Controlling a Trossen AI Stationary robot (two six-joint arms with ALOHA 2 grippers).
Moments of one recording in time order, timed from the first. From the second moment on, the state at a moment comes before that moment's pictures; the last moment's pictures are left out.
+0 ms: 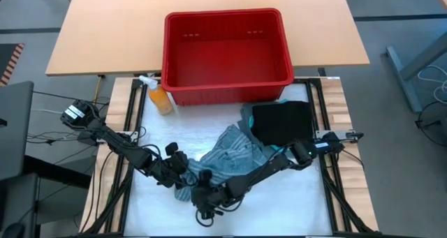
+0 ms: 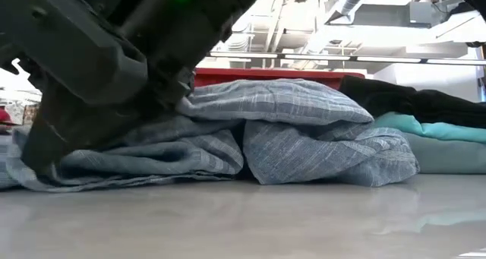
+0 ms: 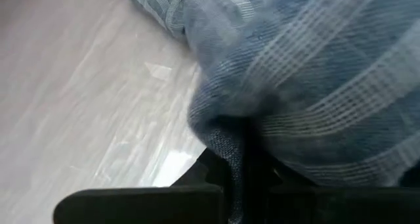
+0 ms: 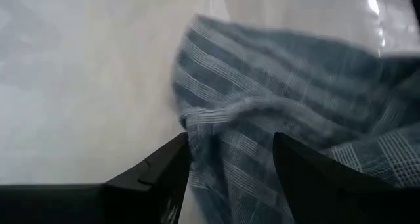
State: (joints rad) left arm -0.56 1.39 0.60 -0.15 -0.58 -0.69; right arm 0.43 2.44 1.99 -0.35 0.40 0.14
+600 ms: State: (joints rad) left arm -0.56 1.39 0.60 -0.15 -0.59 -0.69; right arm 0.41 2.48 1.99 -0.21 0.34 0.21
